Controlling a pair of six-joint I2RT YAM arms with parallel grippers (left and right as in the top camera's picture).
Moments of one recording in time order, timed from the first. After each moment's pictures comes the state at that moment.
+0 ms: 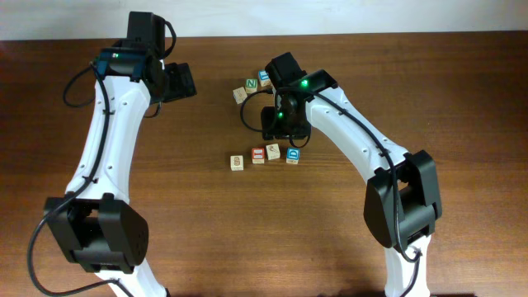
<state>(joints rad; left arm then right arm) -0.08 1.91 1.89 -1.11 -0.13 -0.34 0.49 2.13 1.84 -1.03 -0.21 0.39</state>
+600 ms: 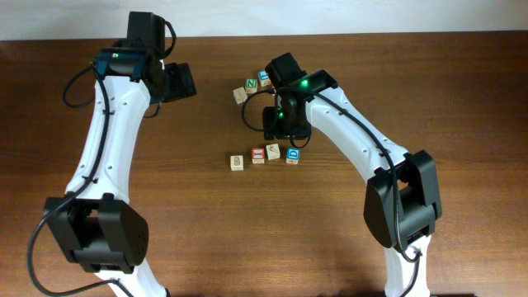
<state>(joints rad) -0.08 1.91 1.89 -1.11 -0.13 -0.34 0.49 2.13 1.84 -1.04 -0.18 0.42</state>
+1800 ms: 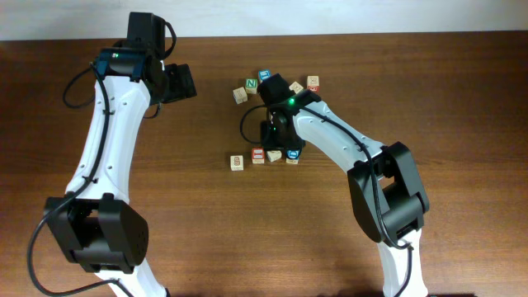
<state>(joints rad) -0.08 1.91 1.89 -1.12 -0.13 -0.34 0.52 2.19 1.70 -0.86 -0.09 0.47</state>
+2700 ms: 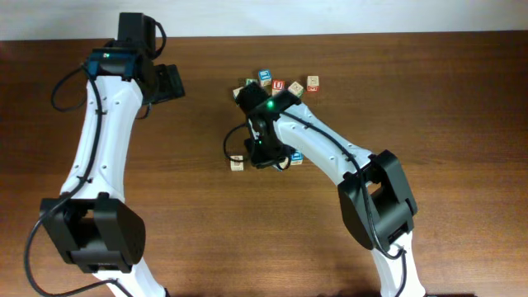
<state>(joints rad) -0.04 1.91 1.89 -1.13 -0.20 -0.34 0.62 2.21 1.82 -1.12 -0.12 0.29</state>
